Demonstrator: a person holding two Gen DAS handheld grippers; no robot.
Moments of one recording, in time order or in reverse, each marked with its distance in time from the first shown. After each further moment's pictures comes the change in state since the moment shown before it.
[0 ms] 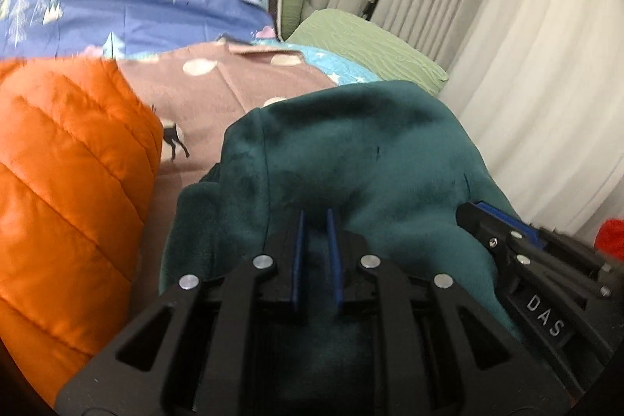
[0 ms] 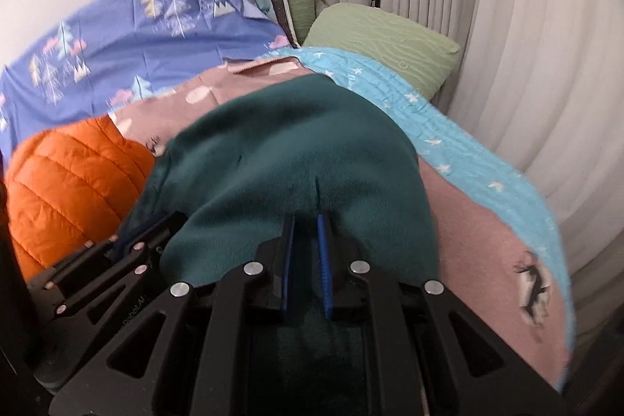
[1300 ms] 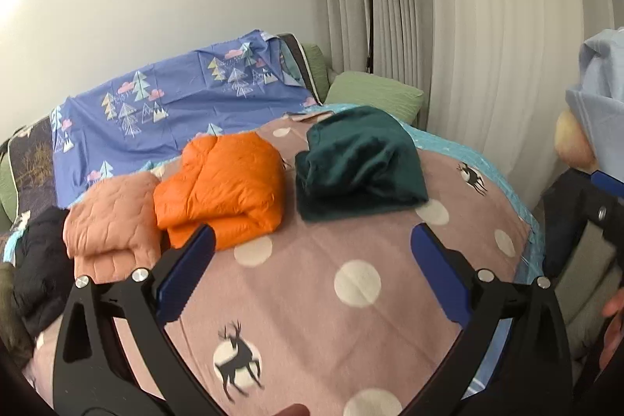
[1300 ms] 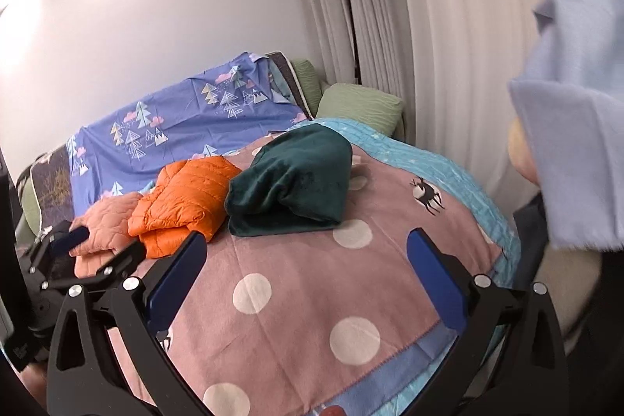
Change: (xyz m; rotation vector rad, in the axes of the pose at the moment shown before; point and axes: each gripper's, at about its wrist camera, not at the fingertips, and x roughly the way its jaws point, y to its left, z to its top) left arm -0.387 -0.105 -0.157 0.225 -0.202 0.285; right arm -0.365 -0.060 -0.204 0.151 -0.299 0.153
